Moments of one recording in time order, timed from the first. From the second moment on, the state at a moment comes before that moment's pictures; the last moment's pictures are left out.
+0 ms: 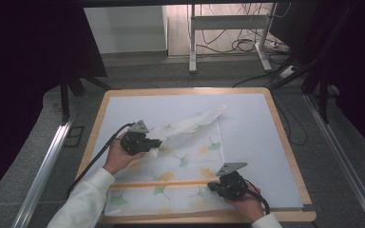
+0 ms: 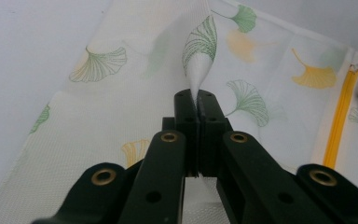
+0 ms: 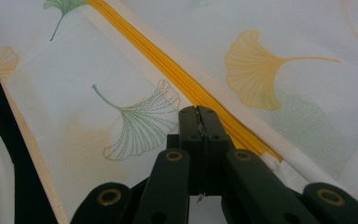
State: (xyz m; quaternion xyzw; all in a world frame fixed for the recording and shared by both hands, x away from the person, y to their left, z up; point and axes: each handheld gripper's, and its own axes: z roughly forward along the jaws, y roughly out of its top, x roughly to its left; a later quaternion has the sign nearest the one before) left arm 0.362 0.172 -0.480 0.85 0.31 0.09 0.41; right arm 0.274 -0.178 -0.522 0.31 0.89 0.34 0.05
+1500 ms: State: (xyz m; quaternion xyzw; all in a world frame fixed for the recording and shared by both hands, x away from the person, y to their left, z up) left arm 0.405 0.208 -0.485 0.84 0.36 0.10 0.40; right arm 0.274 -0.178 -0.523 0.31 0.89 0.34 0.05
